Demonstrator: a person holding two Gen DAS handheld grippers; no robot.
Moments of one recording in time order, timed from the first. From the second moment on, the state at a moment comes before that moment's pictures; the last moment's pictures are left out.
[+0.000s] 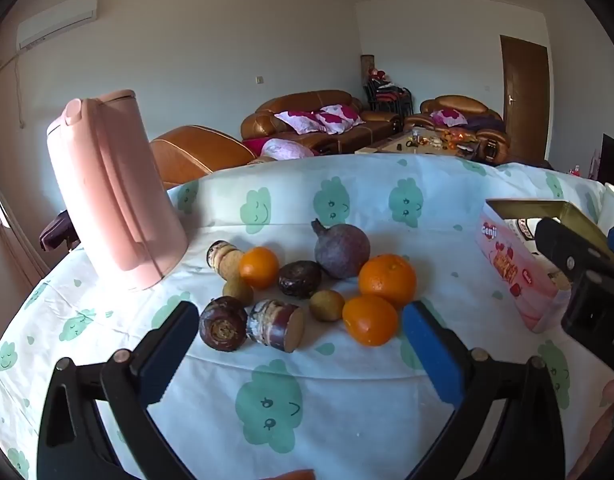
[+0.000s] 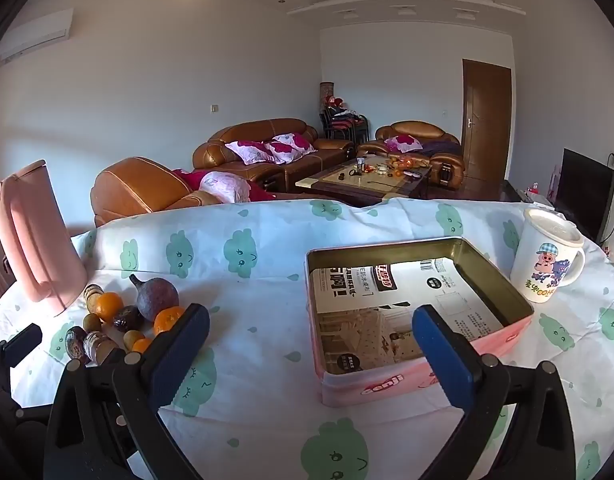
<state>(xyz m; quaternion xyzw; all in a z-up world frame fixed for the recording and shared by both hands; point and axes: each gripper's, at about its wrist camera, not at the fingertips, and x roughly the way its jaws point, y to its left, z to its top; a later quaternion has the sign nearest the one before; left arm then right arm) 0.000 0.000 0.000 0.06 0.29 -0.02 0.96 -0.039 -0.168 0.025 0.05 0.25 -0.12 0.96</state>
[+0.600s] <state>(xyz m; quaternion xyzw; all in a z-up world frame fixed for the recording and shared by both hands) 0.000 0.006 -0.001 0.04 0.29 -0.02 0.96 -0.039 -0.160 0.025 0.03 0.24 -0.11 0.96</state>
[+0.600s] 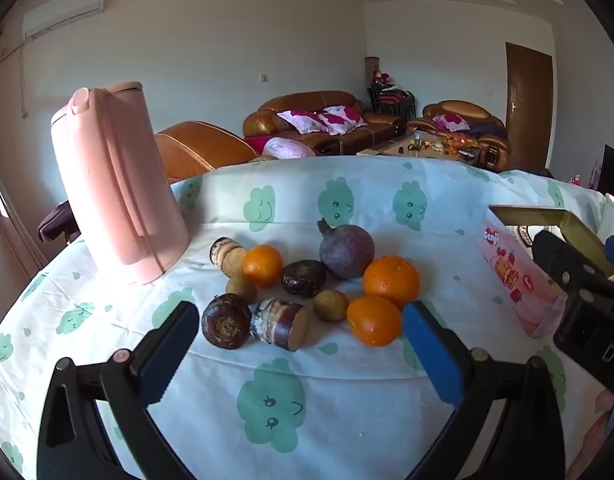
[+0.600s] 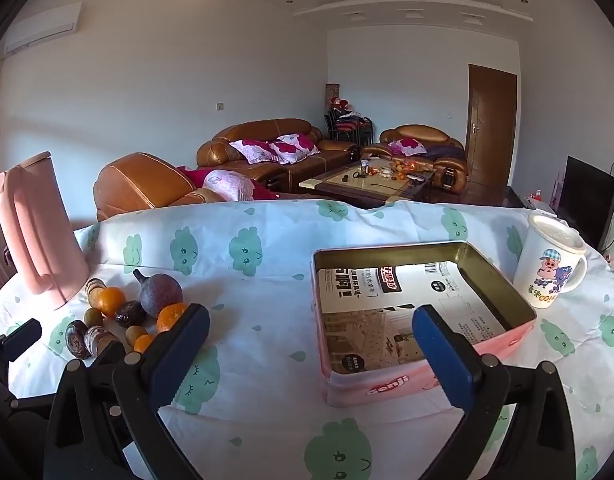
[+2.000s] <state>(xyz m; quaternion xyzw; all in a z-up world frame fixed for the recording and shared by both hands) -0.001 0.003 -0.001 0.05 0.29 -0.02 0.95 -0.039 -0.159 0.026 0.03 0.24 -0.11 0.96</state>
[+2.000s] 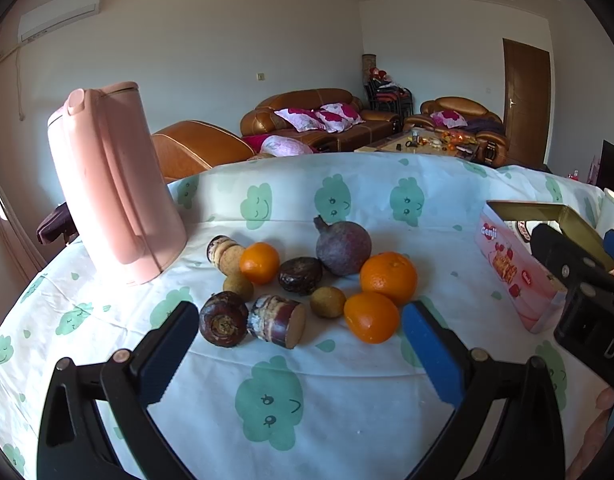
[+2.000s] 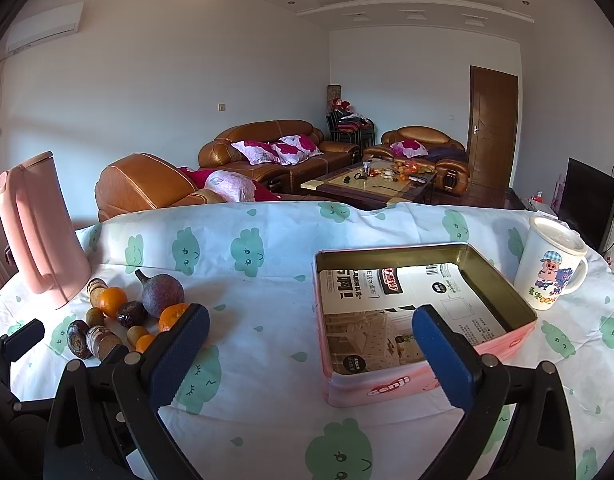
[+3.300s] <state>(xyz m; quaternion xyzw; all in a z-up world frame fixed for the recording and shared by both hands) -0.001 0.004 -0.002 0.05 0.30 -0.02 0.95 -0.039 -0.158 0.025 0.03 0.24 -0.11 0.96</state>
